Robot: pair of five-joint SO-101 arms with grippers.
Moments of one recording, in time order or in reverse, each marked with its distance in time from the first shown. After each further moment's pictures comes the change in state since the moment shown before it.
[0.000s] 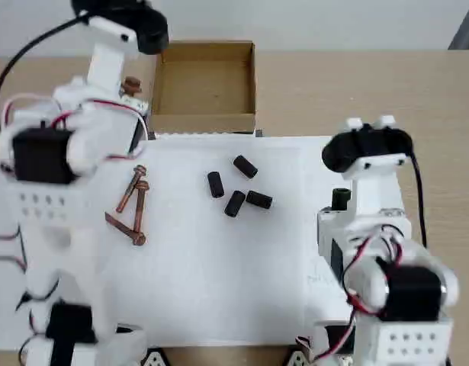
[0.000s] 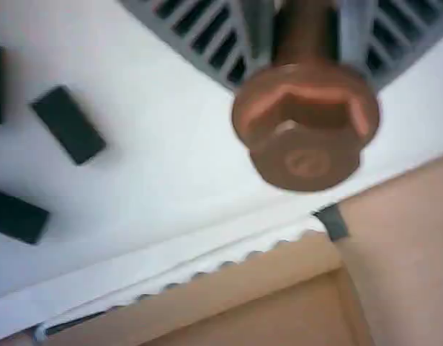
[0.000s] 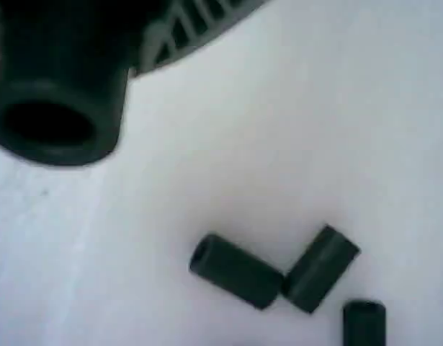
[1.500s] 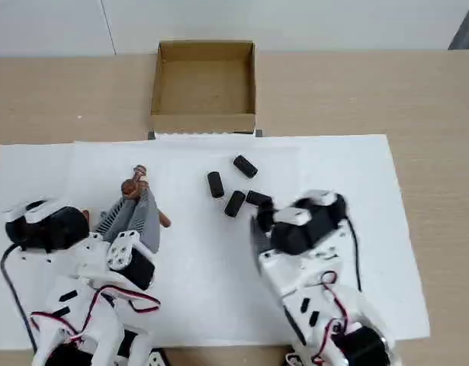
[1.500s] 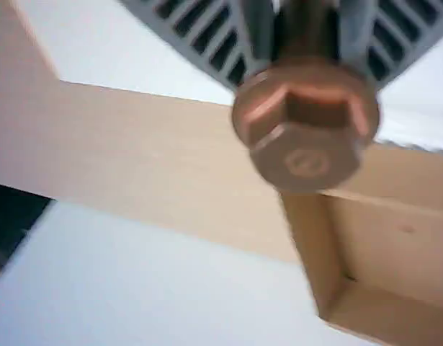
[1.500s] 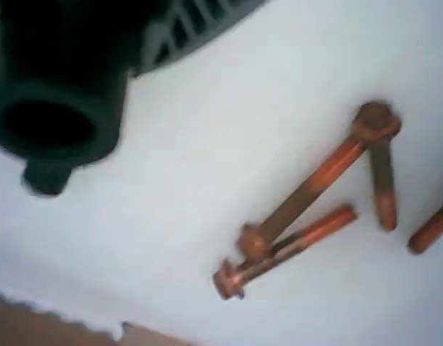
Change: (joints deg) left arm 8.5 -91.3 95.3 -38.8 41.2; right arm -28.5 -44.3 49.3 -32.9 -7.0
